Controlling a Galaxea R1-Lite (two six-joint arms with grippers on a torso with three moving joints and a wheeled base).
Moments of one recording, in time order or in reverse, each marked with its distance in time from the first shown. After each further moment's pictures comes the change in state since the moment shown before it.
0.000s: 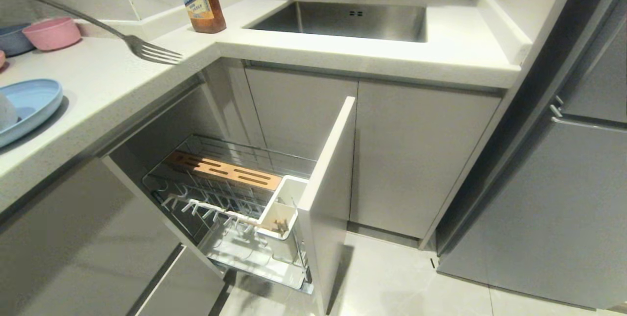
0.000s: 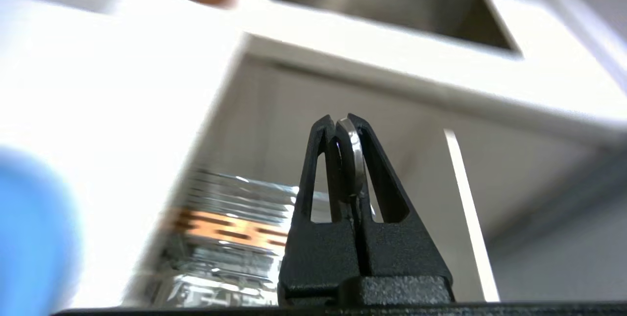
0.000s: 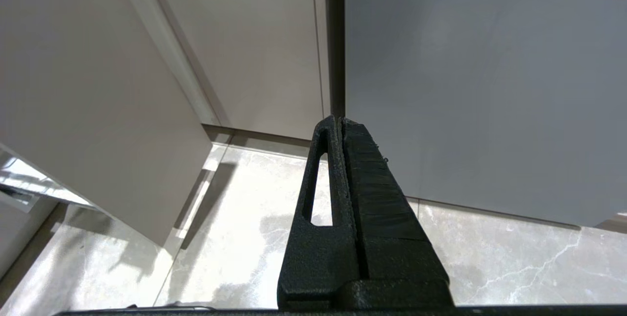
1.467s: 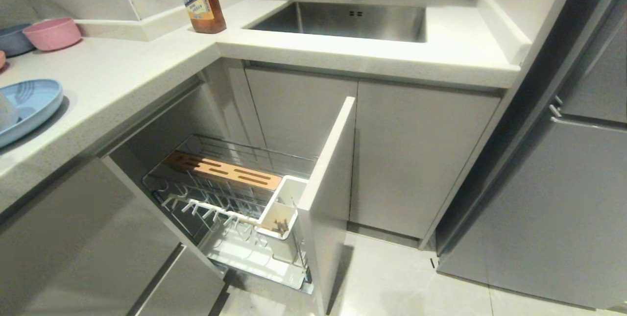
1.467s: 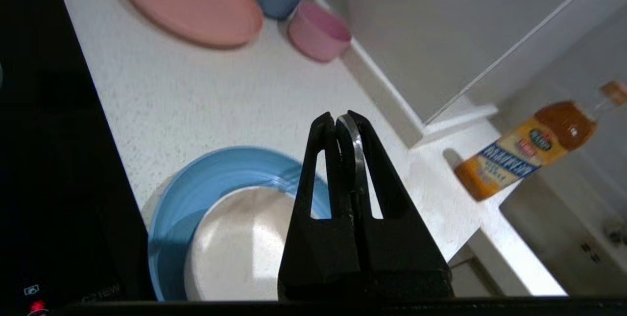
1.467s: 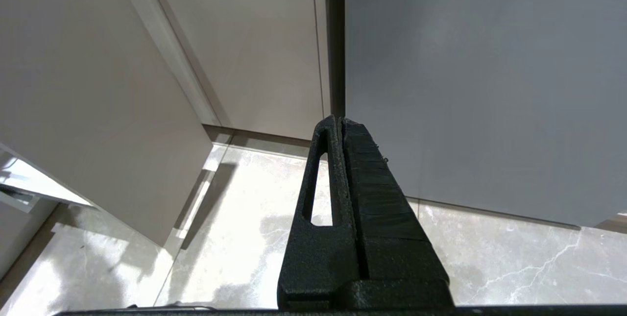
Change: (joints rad) left arm 0.864 0.160 -0.073 -0.082 -0.116 -0.501; right arm 0.000 0.000 0.000 0.000 0.000 0.000
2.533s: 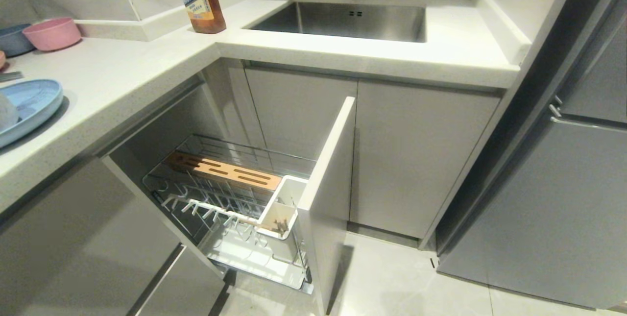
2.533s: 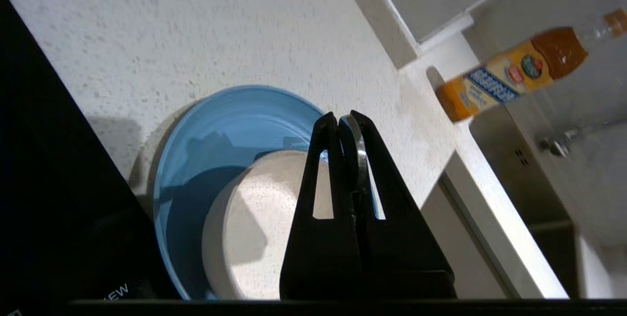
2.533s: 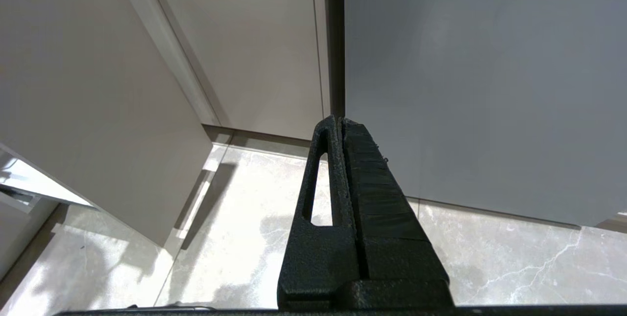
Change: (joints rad) left arm 0.214 0.200 -0.124 0.111 -0.520 -0.033; right arm 0.000 0.000 0.000 0.000 0.000 0.000
